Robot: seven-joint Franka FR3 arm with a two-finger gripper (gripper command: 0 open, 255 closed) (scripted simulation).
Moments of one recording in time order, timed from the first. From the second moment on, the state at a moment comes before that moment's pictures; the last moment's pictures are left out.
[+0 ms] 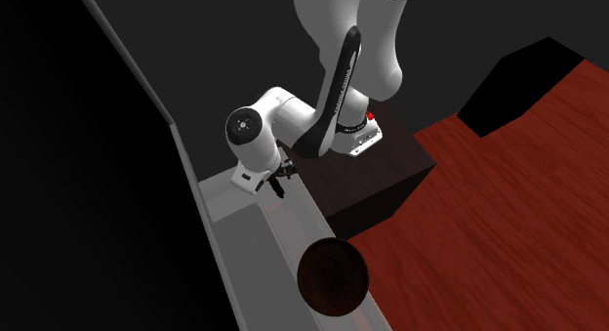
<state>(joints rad) 0.30 -0.20 0.07 -2.76 -0.11 2.39 -0.93</state>
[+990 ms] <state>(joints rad) 0.30 -0.20 0.07 -2.76 -0.11 2.39 -0.93</state>
